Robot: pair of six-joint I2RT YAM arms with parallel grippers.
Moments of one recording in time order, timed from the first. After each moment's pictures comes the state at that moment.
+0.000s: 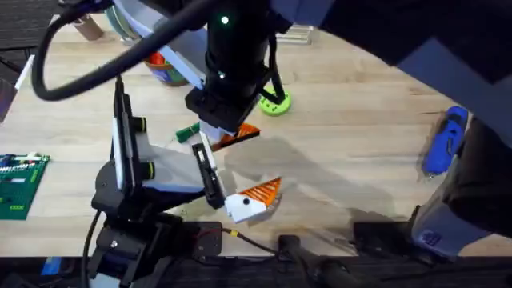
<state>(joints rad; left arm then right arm) -0.23 0.01 0.01 -0.09 0.98 -0.02 1.01 1.99 2.17 -1.57 -0.18 -0.02</state>
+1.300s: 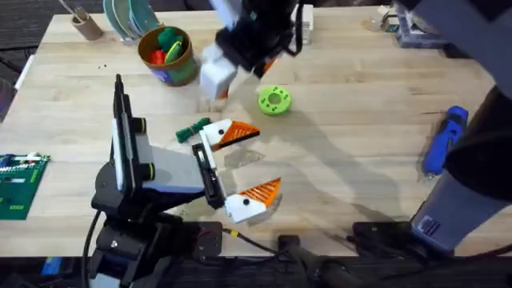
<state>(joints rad) -0.23 0.01 0.01 -0.09 0.98 -0.01 0.78 2.01 2.17 -1.44 -0.18 0.01</state>
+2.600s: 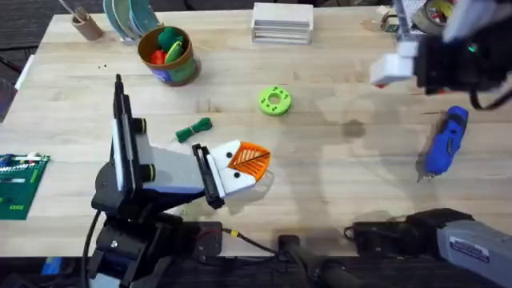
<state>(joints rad) -0.23 0.01 0.01 -0.09 0.98 0.00 0.16 1.20 1.25 -1.20 0.09 0.25</state>
